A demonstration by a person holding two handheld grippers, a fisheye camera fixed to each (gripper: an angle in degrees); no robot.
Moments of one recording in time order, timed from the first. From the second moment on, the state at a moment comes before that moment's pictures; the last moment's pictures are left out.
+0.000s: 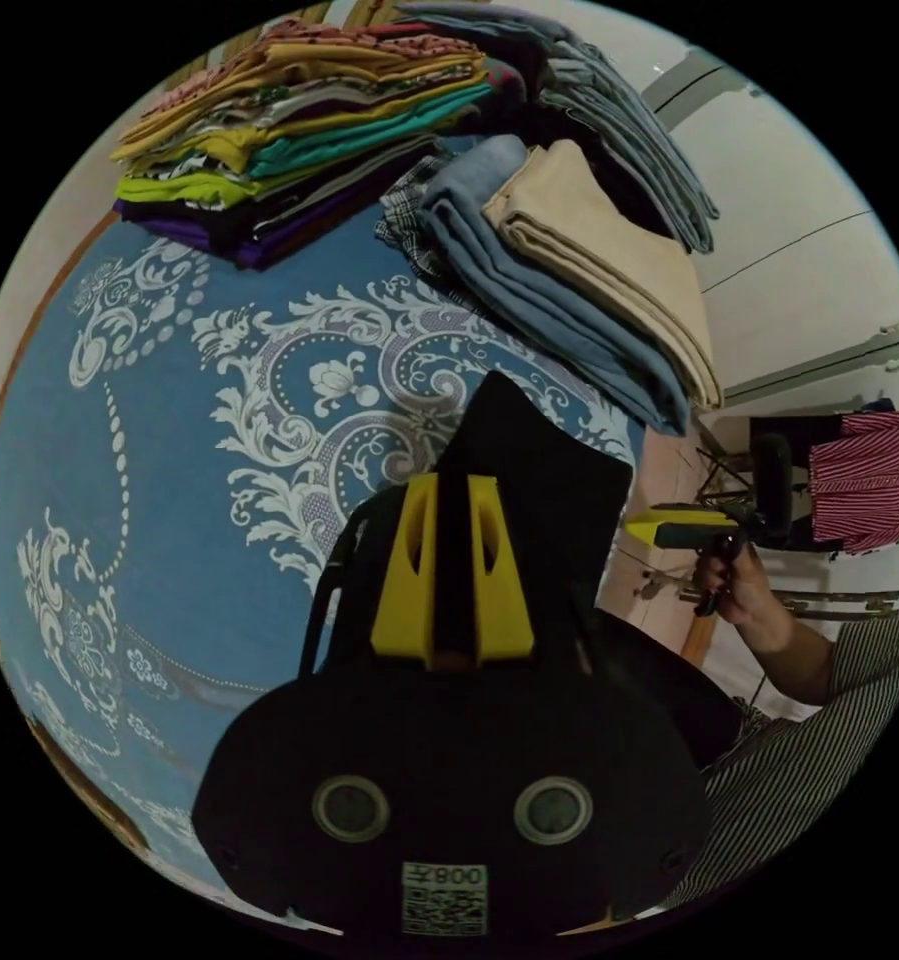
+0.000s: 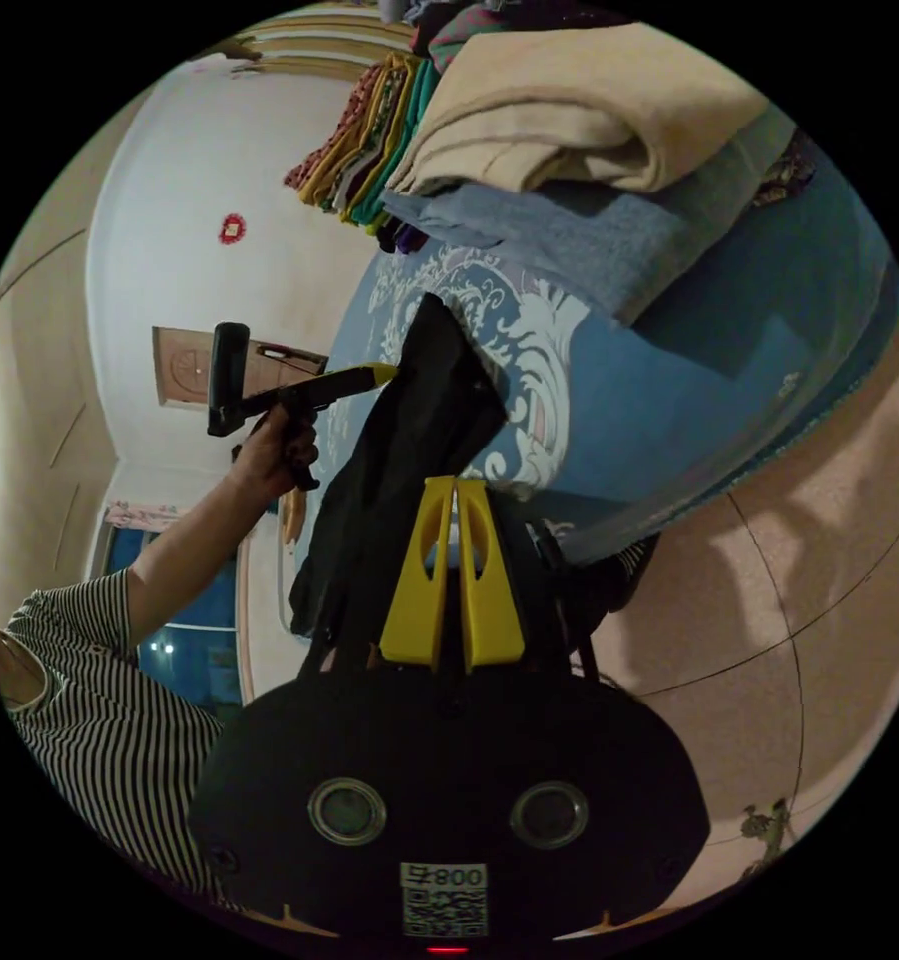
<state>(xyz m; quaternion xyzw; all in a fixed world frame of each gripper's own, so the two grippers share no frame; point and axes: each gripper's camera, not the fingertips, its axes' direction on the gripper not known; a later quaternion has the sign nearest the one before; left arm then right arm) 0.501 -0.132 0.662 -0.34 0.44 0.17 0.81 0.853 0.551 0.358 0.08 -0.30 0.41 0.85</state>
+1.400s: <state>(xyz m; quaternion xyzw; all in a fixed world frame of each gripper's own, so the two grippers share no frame) 0.537 -0.179 0.607 -0.36 0.44 0.24 0.78 0.827 0.497 0.284 0.04 -0.20 0.38 0.90</state>
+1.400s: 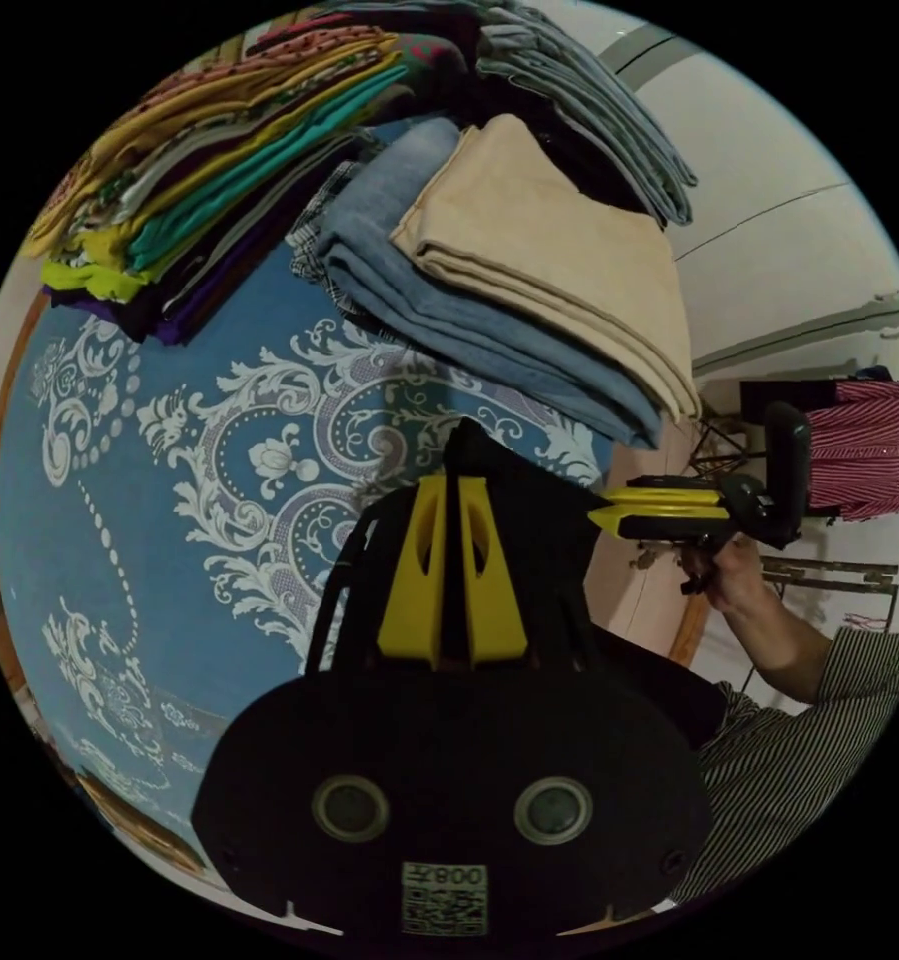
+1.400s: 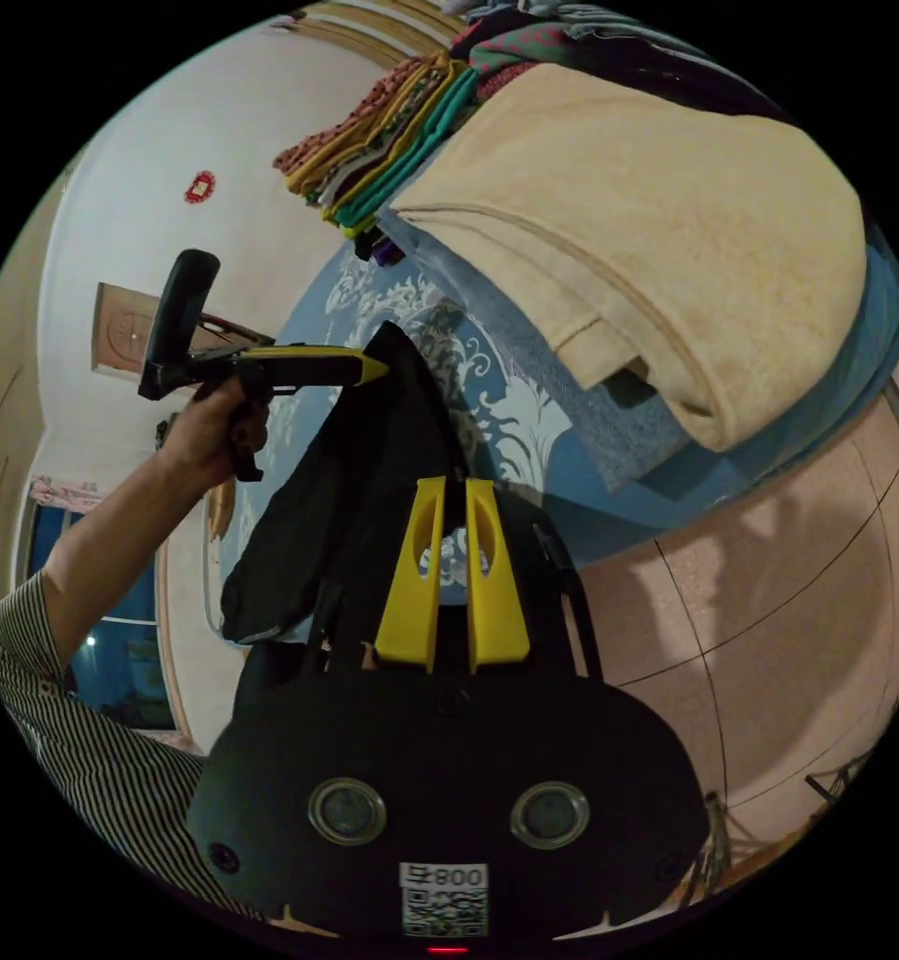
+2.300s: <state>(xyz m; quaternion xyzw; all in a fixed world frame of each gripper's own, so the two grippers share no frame) 0.275 -0.157 0.490 -0.30 0.43 0.19 0.83 0.729 0.373 0.258 0.06 -0.19 0.36 0.91</state>
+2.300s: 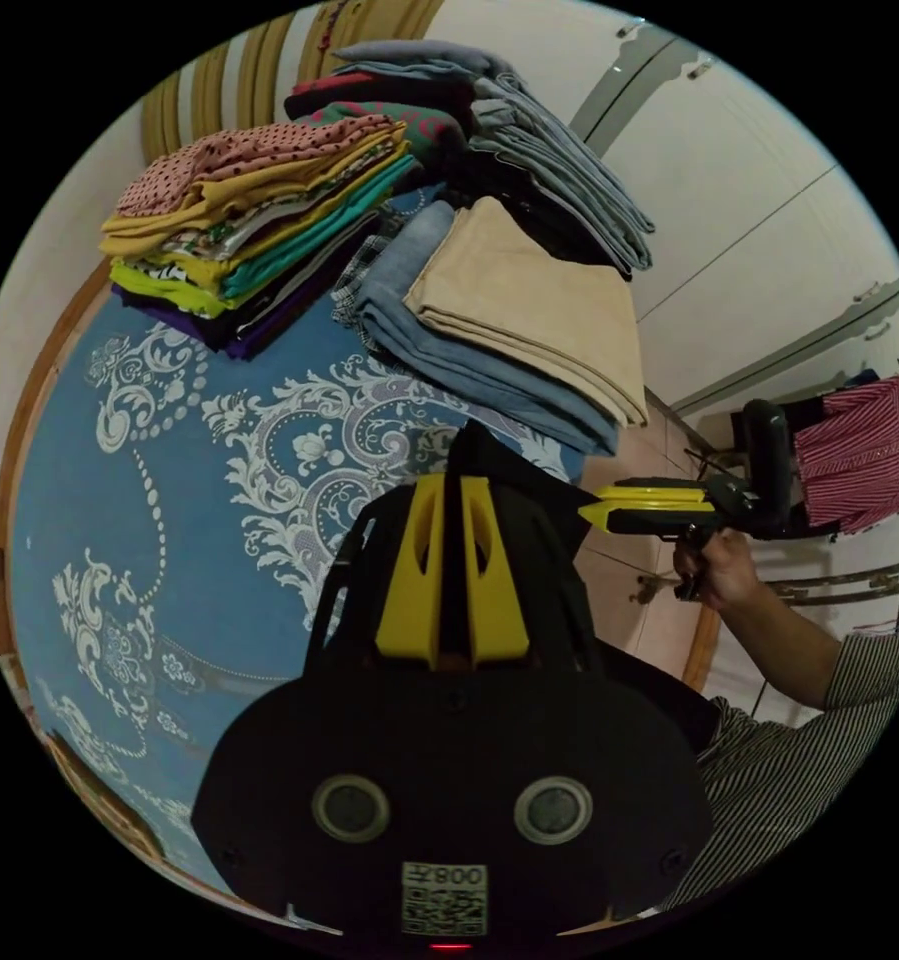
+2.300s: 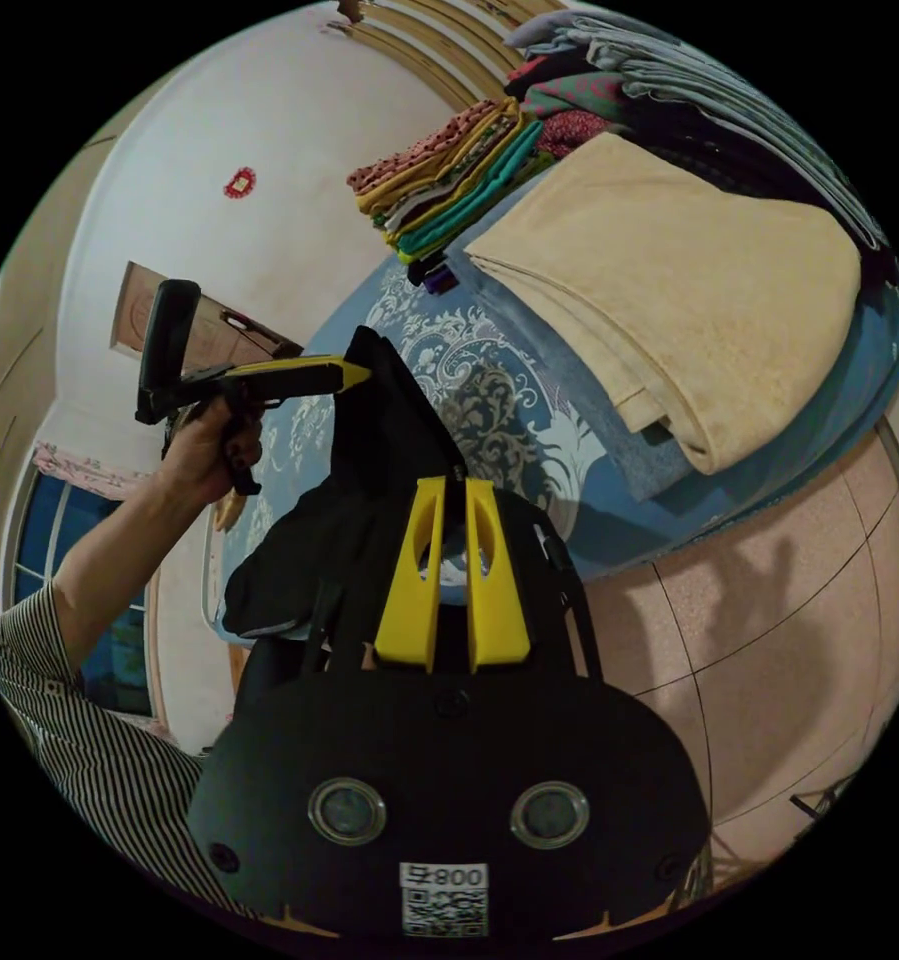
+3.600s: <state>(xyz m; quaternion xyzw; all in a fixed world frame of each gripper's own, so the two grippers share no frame) -0.446 0.175 0.352 -0.33 0.28 -0.22 0.87 0.171 -0.149 0.451 -0.13 -0.36 -0.11 0.92</state>
